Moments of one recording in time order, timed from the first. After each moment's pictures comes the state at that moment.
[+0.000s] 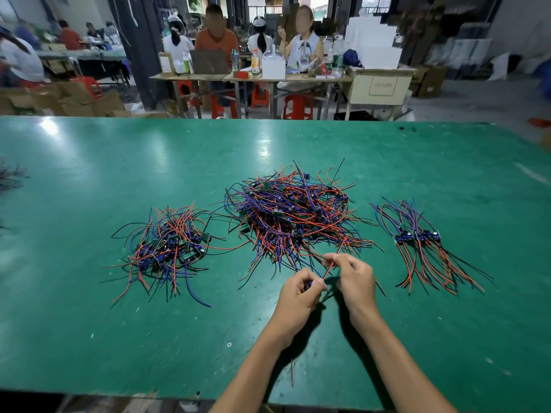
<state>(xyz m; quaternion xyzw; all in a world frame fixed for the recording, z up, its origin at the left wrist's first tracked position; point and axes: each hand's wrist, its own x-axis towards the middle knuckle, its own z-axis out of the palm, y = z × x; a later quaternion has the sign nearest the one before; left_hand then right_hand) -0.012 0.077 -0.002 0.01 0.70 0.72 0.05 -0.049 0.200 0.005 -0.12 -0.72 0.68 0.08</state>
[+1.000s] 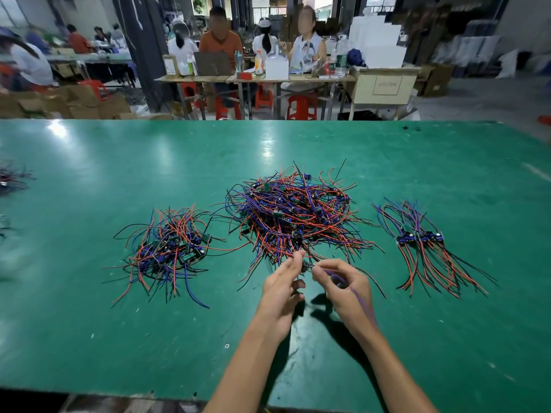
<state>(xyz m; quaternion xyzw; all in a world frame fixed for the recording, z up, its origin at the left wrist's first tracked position) -0.018 0.066 0.023 -0.15 0.50 0.85 0.08 -0.031 0.203 -0.002 0.08 -0.73 0.67 0.11</state>
